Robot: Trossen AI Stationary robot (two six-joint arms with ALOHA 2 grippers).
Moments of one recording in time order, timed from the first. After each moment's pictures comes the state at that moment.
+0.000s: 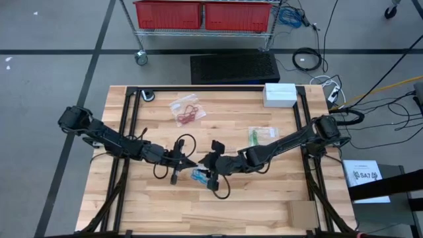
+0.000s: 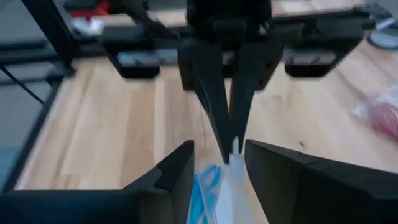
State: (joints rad) left arm -0.31 1.31 0.39 0.70 -0.14 -0.04; right arm 0.30 1.82 1.30 0.00 0.34 0.29
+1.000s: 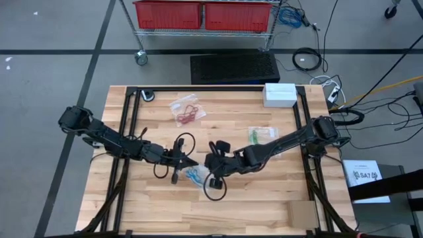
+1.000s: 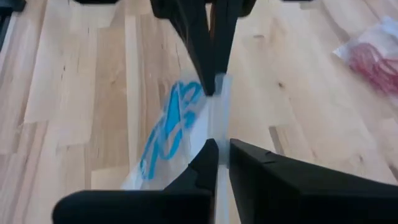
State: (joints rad) left arm -0.31 1.31 0.39 0.72 -0.17 -0.04; right arm 0.30 1.87 1.45 -0.40 0.34 0.36
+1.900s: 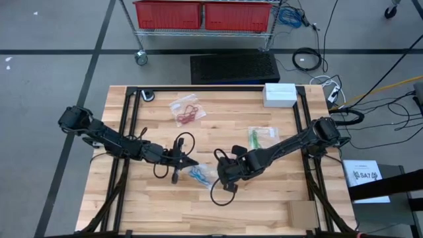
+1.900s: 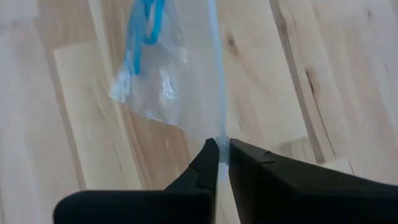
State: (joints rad) left arm -0.31 1.31 0.39 0.74 -0.17 -0.04; right arm 0.35 1.86 1.45 -0.81 0.25 0.59
